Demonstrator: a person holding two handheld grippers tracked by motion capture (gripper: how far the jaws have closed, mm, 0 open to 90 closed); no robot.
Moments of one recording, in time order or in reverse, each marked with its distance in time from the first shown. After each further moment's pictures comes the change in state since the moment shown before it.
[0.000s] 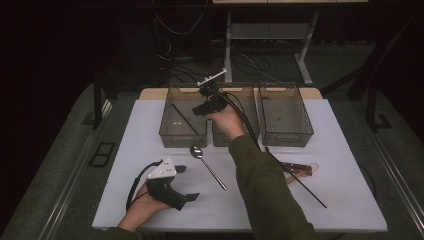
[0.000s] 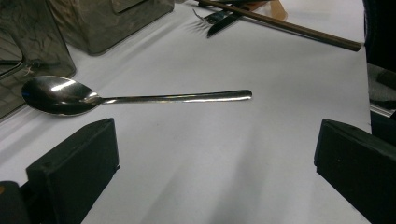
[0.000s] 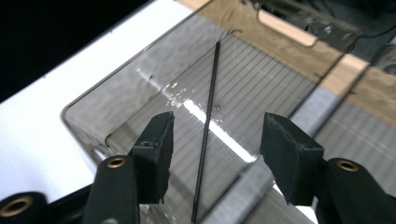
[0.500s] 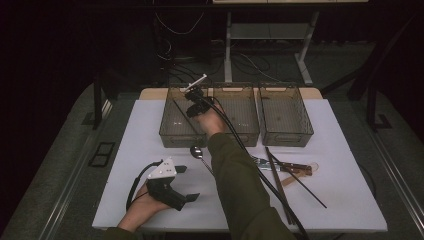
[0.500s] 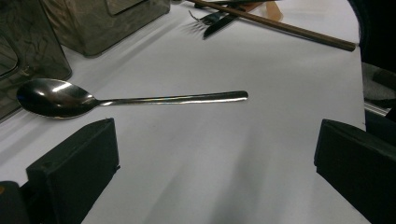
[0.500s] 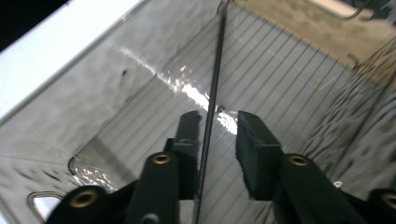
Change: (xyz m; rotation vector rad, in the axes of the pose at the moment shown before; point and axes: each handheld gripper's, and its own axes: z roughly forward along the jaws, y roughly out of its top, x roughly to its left) left arm -0.001 0.001 -0.001 0.000 -0.014 -0.001; right arm 0.010 0.011 0.071 0.122 -0.058 0.032
